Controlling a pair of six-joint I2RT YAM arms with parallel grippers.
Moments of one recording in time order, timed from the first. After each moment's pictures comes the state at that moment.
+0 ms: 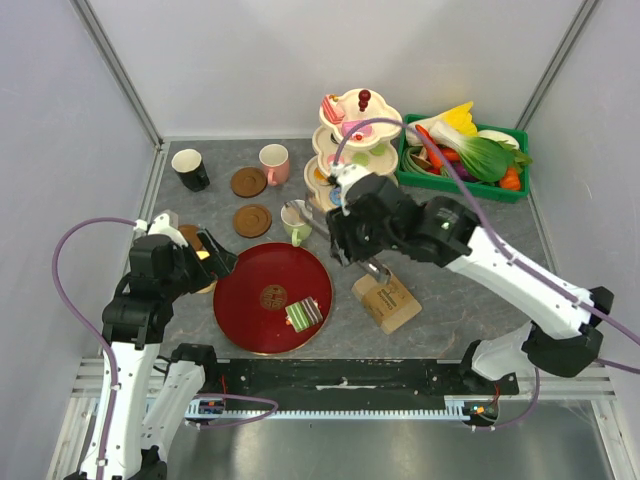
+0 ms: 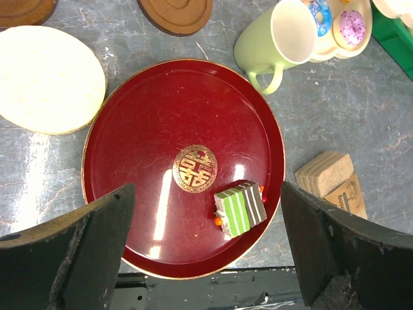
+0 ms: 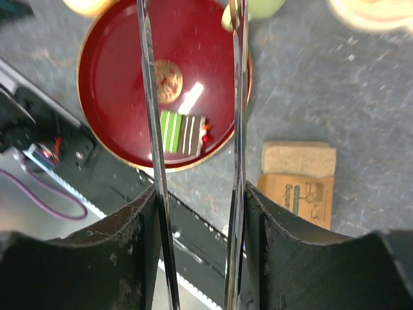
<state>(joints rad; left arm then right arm) -0.09 0.61 0.91 -0.94 0.10 -0.54 0.98 1.41 1.74 -1.05 0.15 0.40</state>
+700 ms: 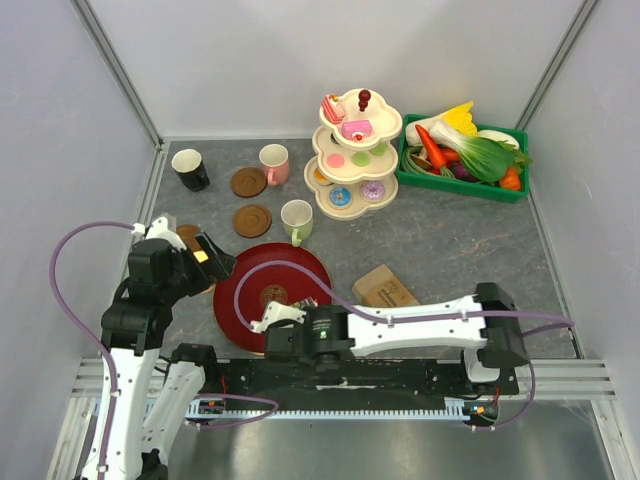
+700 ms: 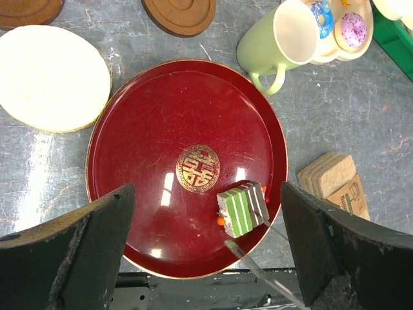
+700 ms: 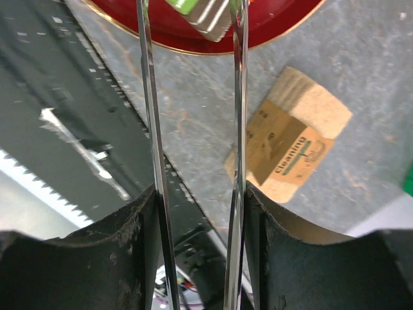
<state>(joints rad) -0.09 0.58 0.90 -0.95 0.08 -0.54 1.57 1.73 1.58 -1.23 0.44 0.31</state>
